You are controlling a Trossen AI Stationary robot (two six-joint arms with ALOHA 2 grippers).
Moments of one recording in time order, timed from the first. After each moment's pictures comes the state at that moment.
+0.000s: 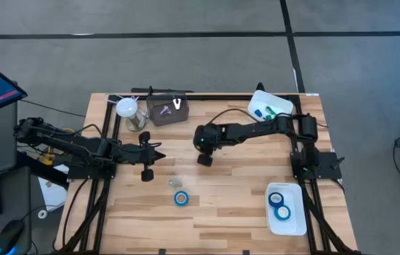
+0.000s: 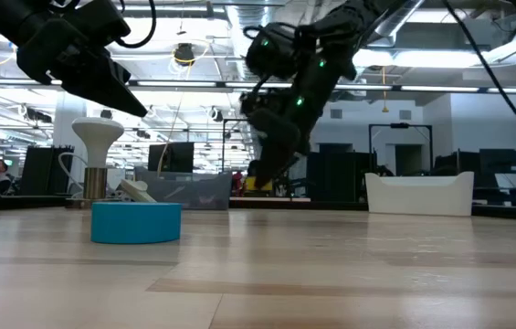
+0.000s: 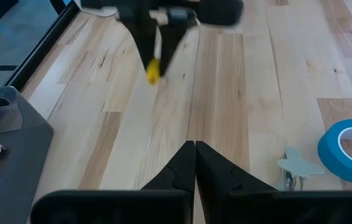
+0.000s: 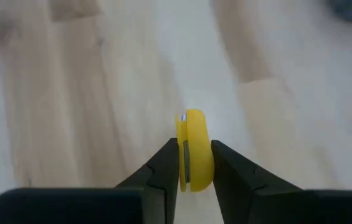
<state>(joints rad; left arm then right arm) -0.20 0.89 0.44 -0.18 -0.40 -0.06 -0.11 1.98 1.33 -0.39 0.11 0.08</state>
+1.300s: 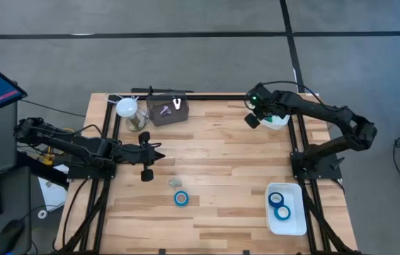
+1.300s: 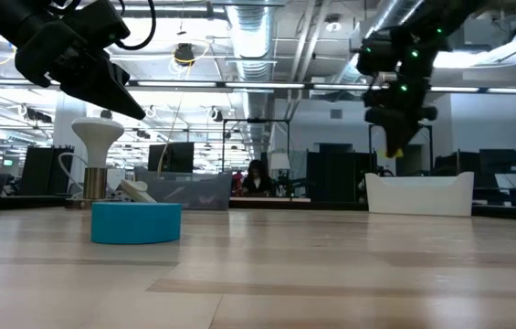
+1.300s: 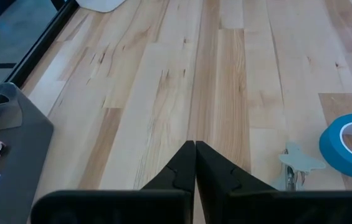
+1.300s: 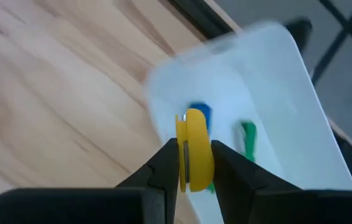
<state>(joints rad) -0.20 0.89 0.44 -0.20 -0.40 -0.07 -0.62 1.36 0.96 -0.77 0.34 0.12</state>
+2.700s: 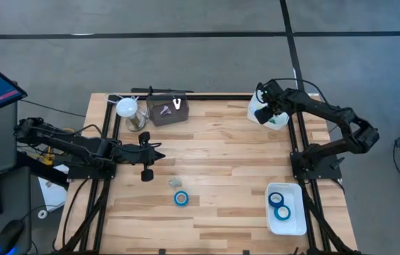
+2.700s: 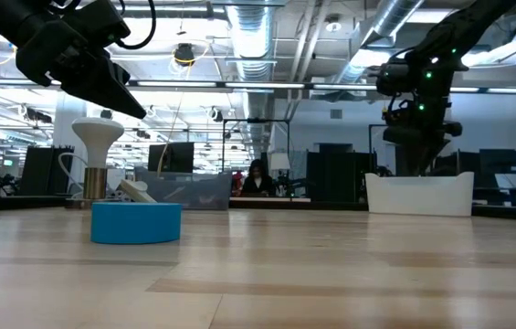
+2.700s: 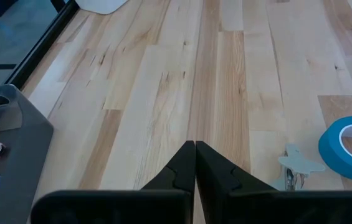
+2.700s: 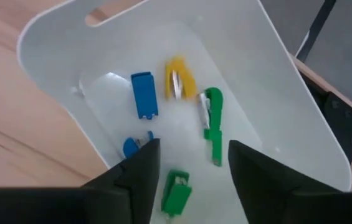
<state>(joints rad) -0.20 0.89 0.44 -0.19 -0.40 -0.07 -0.84 1.33 0.84 -0.70 0.29 0.07</state>
